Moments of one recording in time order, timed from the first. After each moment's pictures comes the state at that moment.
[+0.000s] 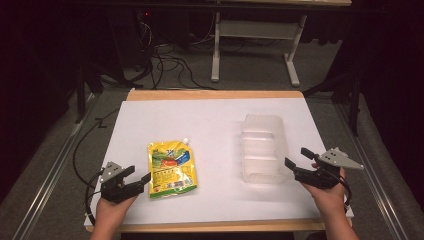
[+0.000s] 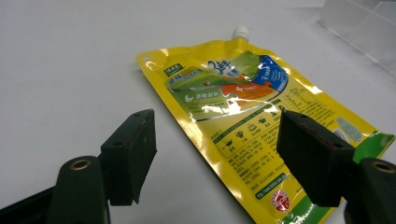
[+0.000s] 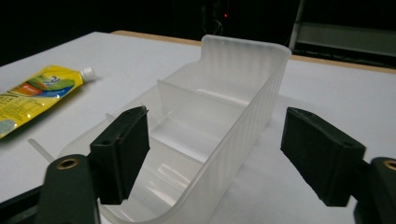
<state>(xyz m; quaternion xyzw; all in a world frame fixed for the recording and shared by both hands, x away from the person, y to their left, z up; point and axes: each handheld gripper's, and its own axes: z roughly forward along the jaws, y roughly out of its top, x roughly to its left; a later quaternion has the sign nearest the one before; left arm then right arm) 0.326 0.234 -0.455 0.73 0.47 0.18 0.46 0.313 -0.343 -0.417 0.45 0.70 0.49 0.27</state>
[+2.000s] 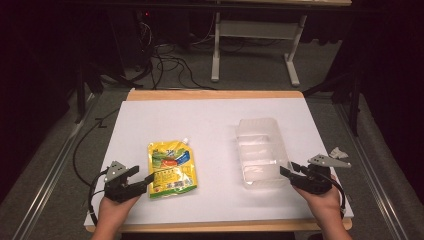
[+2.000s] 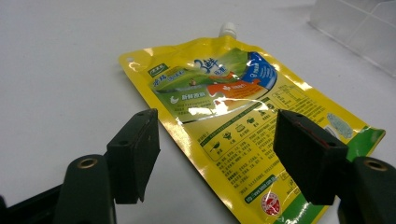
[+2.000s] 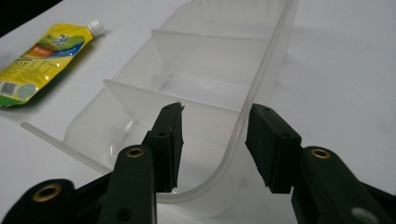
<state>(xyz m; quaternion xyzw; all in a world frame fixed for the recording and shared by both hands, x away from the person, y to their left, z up) 0.330 0.226 -0.457 0.74 0.46 0.17 0.46 0.306 -0.328 -0.426 0.50 0.72 0.44 0.18</state>
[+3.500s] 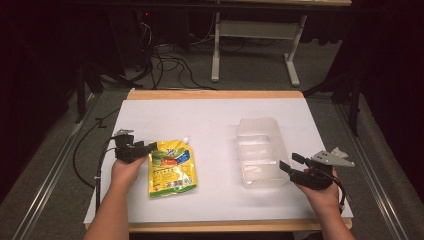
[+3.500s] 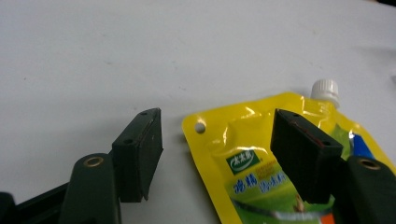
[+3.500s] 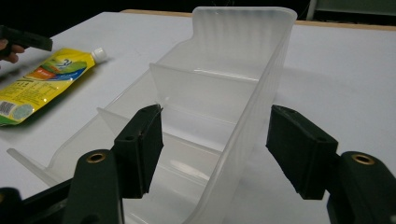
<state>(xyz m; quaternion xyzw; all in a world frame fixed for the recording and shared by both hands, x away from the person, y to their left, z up) 0.460 0.230 -0.472 0.69 0.57 0.09 0.44 0.315 -0.333 -0.426 0.47 0.71 0.48 0.21</state>
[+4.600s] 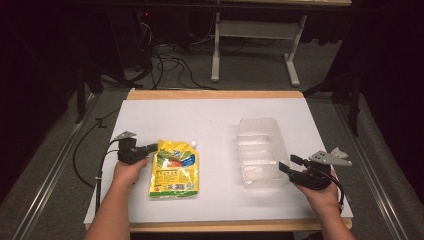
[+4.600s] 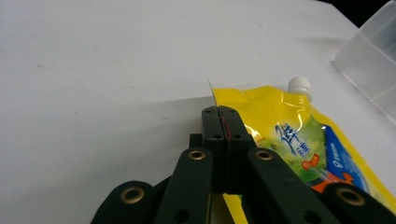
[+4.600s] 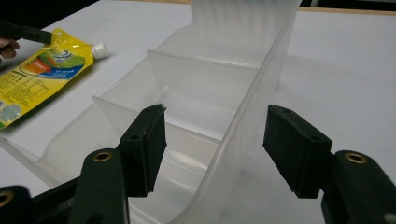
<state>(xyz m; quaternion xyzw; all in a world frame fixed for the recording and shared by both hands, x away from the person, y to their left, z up) 0.448 0.227 -0.476 0.72 0.49 0.07 0.49 0.318 -0.333 -0.430 0.48 0.72 0.46 0.20</state>
